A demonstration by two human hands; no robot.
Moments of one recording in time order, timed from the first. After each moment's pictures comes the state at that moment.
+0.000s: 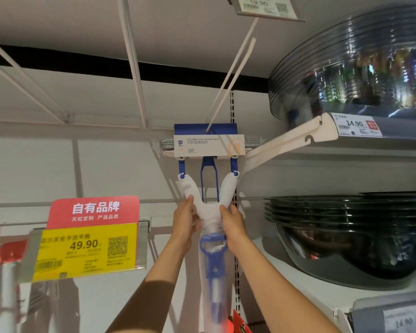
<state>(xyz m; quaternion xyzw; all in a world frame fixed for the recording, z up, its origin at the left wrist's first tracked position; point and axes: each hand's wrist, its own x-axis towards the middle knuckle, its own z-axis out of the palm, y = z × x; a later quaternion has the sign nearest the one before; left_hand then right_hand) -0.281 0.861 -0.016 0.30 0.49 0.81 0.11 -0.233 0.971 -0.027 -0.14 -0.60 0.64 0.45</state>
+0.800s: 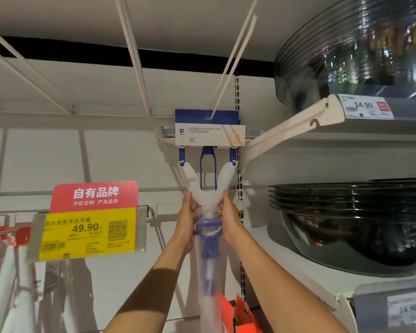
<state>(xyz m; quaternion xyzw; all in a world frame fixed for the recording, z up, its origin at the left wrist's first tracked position) -0.256 0.842 -0.038 0.30 0.54 0.78 0.11 -0.242 0.958 -0.037 -0.10 -0.57 0.73 0.36</state>
